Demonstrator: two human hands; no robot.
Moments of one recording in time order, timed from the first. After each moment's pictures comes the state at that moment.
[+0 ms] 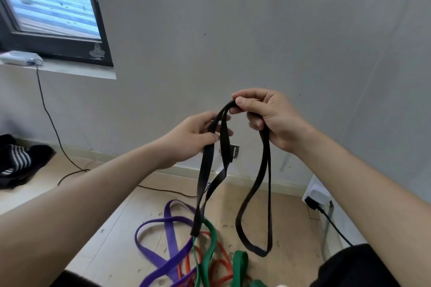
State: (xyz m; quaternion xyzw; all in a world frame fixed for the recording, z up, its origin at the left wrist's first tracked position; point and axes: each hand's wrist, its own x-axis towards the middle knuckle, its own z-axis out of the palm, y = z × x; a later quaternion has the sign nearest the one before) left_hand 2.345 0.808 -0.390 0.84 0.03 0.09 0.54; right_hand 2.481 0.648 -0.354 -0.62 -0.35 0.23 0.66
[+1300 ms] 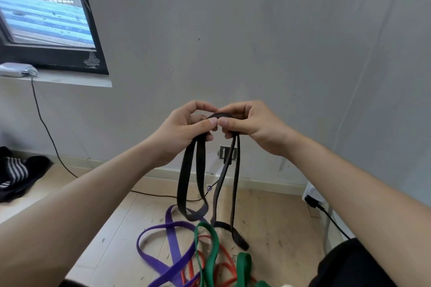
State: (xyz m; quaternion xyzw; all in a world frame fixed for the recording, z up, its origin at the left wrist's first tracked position) left_hand 2.347 0.816 -0.378 0.75 0.03 0.16 0.64; right_hand 2.472 0.655 -0.364 -0.64 -0.44 0.24 0.59
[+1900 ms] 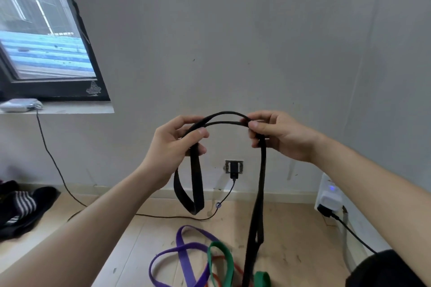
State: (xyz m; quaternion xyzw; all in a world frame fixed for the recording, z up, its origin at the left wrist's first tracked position) left_hand 2.341 0.826 -0.373 0.72 0.07 0.26 0.64; right_hand 2.512 0.622 -0.364 -0.61 -0.36 0.31 0.64
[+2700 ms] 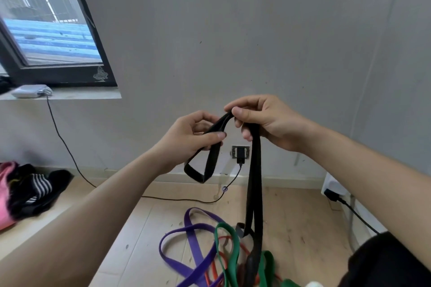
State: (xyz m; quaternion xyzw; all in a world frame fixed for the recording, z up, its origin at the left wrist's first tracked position) left_hand 2.340 0.829 -0.383 0.80 0.06 0.12 0.59; right_hand 2.470 0.651 -0.360 -0.60 -0.39 0.29 0.63
